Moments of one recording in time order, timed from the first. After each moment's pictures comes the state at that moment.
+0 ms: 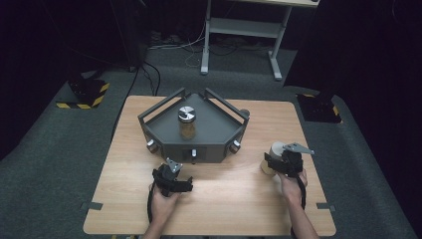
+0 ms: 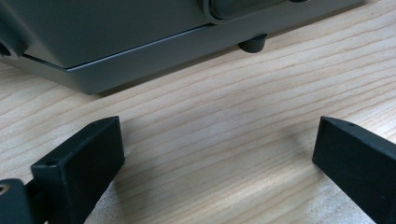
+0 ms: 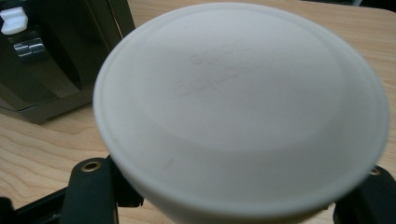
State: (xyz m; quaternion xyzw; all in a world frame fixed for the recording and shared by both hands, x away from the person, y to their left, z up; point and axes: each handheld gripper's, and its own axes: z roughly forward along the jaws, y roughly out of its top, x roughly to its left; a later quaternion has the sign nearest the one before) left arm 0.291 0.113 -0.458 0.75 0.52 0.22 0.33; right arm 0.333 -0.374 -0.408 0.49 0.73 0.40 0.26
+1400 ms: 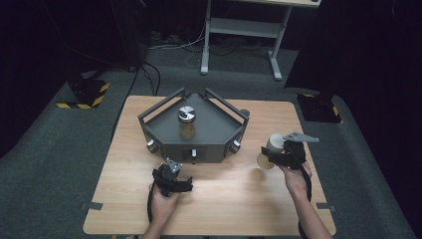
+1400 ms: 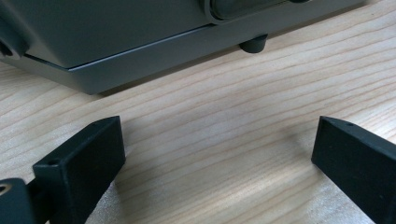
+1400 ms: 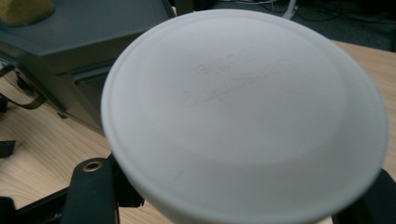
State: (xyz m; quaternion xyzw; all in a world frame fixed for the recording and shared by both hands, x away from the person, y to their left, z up) left arm 0.291 0.113 -0.458 0.75 0.52 0.22 0.33; right arm 0.343 -0.380 -0.350 0.43 0.77 0.43 0.21
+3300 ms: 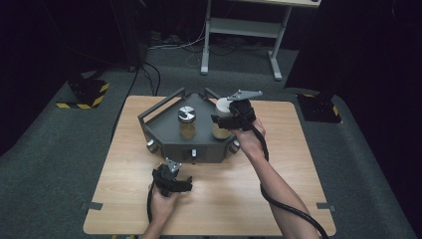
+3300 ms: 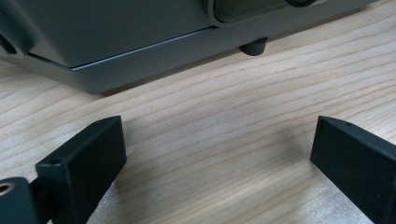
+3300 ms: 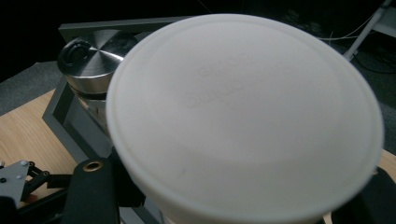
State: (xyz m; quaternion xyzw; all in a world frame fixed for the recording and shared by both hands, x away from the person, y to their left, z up) left arm 0.290 0.117 -0.458 0.75 0.53 0.22 0.34; right arm 0.417 -0.236 -0.269 0.32 0.82 0.44 0.19
